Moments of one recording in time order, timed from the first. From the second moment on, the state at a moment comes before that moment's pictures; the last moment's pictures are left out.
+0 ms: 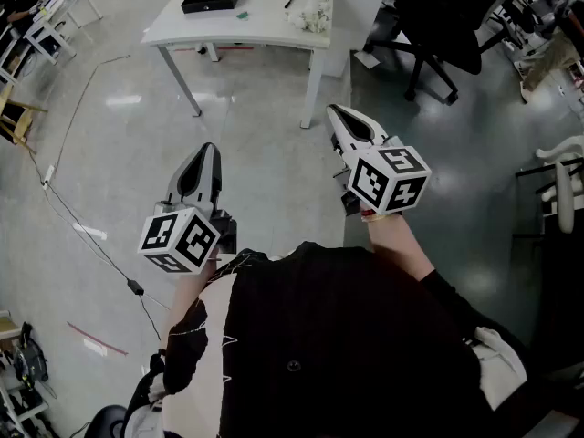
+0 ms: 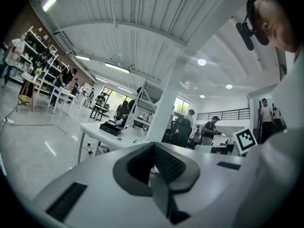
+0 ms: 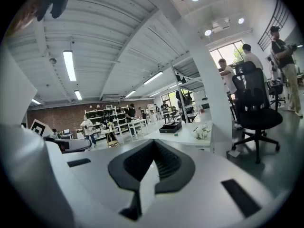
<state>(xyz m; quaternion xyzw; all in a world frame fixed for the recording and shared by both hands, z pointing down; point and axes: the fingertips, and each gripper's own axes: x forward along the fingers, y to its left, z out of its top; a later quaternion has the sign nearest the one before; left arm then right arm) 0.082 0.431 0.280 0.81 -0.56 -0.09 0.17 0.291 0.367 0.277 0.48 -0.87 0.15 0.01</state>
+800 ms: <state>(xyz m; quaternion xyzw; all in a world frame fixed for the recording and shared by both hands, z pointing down) 0.039 0.451 0.300 0.81 -0.54 -0.09 0.19 0.245 0.386 0.311 0.47 -0.86 0.19 0.01</state>
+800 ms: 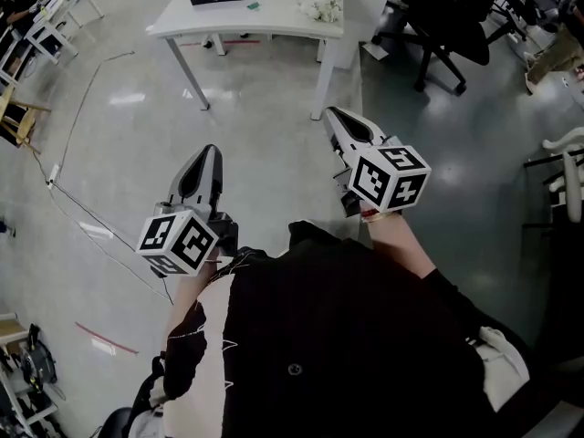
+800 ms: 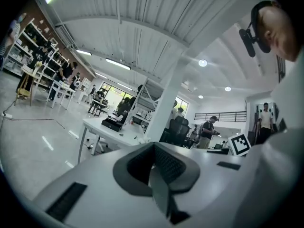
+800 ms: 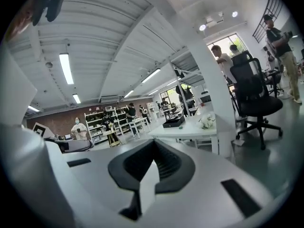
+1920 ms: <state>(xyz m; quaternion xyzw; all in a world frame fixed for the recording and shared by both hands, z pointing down) -0.013 0.290 0.301 0.78 -0.59 -0.09 0.19 0.186 0.197 0.326 0.42 -0.88 0.21 0.02</state>
